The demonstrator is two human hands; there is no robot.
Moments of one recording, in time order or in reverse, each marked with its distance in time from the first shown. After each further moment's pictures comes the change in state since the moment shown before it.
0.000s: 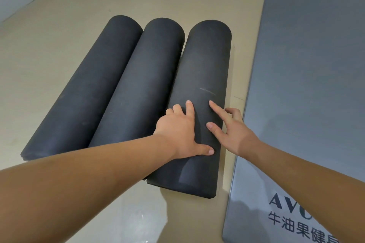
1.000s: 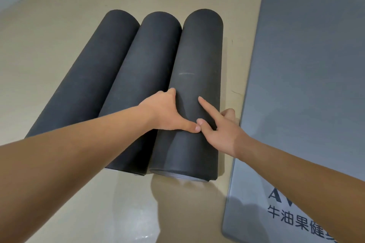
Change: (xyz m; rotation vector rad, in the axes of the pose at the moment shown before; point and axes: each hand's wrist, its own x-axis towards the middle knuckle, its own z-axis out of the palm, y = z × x) left_hand 0.021 -0.042 -0.029 -0.394 -0.166 -0.074; right_hand -0.018 -0.040 0.004 0.154 -0.060 0.082
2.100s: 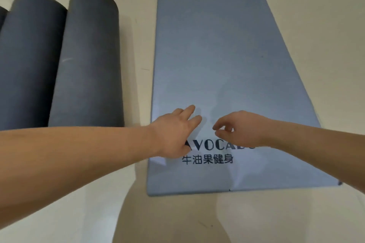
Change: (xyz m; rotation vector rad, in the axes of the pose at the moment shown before) left_hand -0.049 0.197 0.159 0.610 -0.136 0.832; right_hand -0.179 0.163 -0.150 -0.436 -0.155 0.322
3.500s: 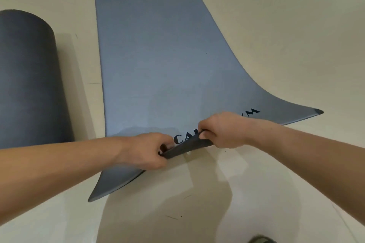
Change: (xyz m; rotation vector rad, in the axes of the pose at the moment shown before) left_hand 0.014 0.074 -0.018 -0.526 -0.313 0.041; right_hand -0.077 0.080 0.015 -0.134 0.025 -0.086
